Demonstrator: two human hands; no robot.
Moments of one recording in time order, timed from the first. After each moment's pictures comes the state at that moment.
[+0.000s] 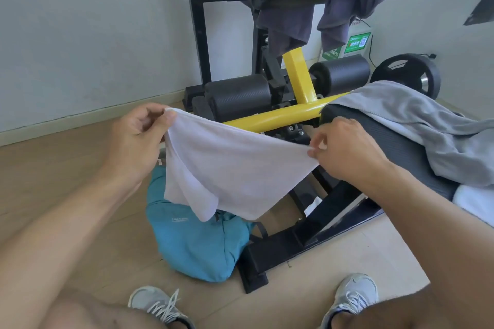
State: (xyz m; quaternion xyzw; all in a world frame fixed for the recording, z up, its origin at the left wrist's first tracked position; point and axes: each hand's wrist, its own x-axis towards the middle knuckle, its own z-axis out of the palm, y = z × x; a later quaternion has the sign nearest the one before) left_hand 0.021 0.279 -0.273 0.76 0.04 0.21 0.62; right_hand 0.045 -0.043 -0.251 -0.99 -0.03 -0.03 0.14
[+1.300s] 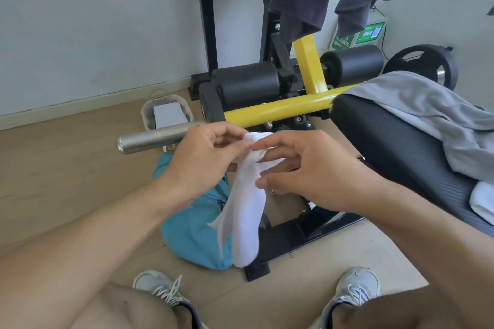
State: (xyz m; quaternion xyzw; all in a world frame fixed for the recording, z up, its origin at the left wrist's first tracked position) left_hand -0.012 0.206 -0.272 0.78 0.00 0.01 0.63; right_hand -0.013 0.007 -0.236 -0.87 -0.19 0.16 0.42
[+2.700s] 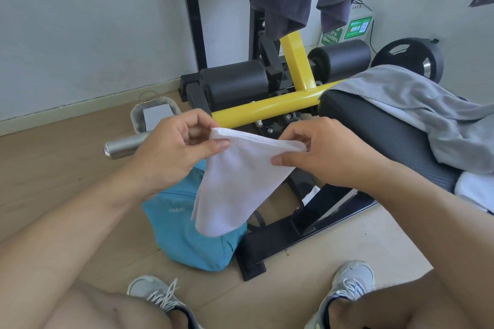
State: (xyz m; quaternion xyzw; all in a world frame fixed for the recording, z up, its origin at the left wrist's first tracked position) left_hand -0.007 0.228 -0.257 0.77 -0.07 -0.03 0.63; right_hand 0.018 -0.028 -0.243 -0.94 -0.17 0.08 0.29
